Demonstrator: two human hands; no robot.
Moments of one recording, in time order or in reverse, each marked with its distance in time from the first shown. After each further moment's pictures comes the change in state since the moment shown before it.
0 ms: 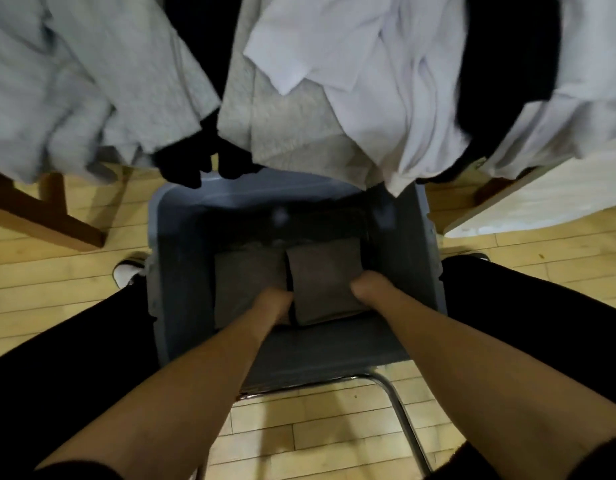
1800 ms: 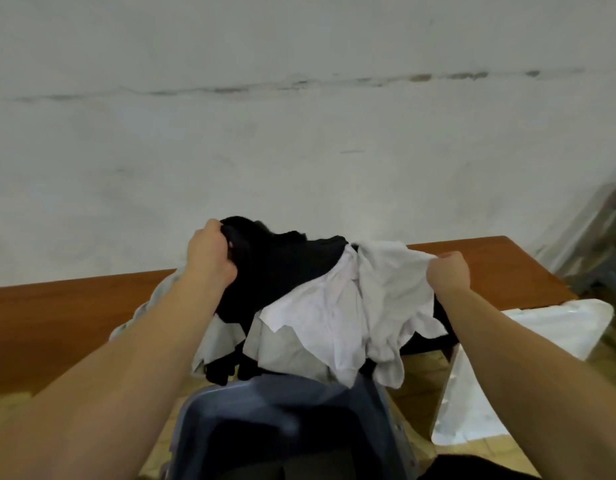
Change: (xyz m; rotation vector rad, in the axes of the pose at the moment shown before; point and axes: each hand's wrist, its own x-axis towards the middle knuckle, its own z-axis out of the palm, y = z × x) left_hand -0.321 0.267 -0.242 -1.141 0.456 0.806; right_hand -0.234 0.046 -0.330 0.915 1.145 -0.247
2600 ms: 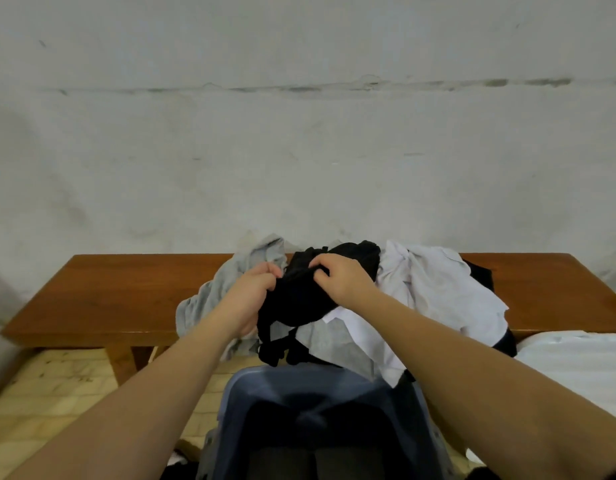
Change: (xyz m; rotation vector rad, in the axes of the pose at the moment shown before) left_hand -0.039 -0.031 -0.106 0.304 -0.411 -0.017; right_hand -0.185 -0.113 0.133 -0.243 -0.560 -0.961
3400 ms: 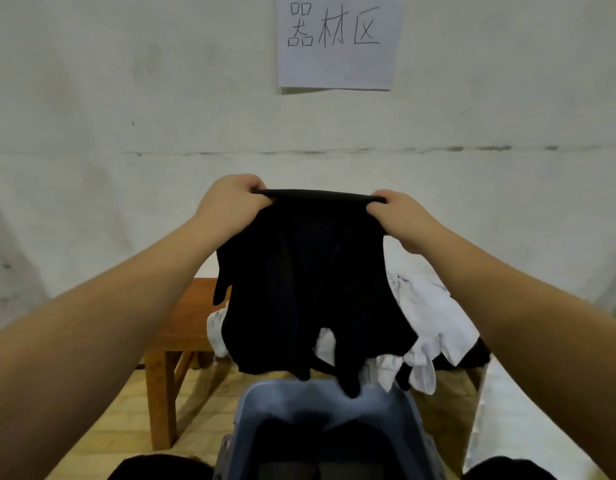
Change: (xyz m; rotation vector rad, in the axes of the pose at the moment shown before) left_hand -0.139 0.186 -0.018 0.786 0.362 0.625; right_hand -0.079 -0.102 -0.192 0.378 0.235 0.117
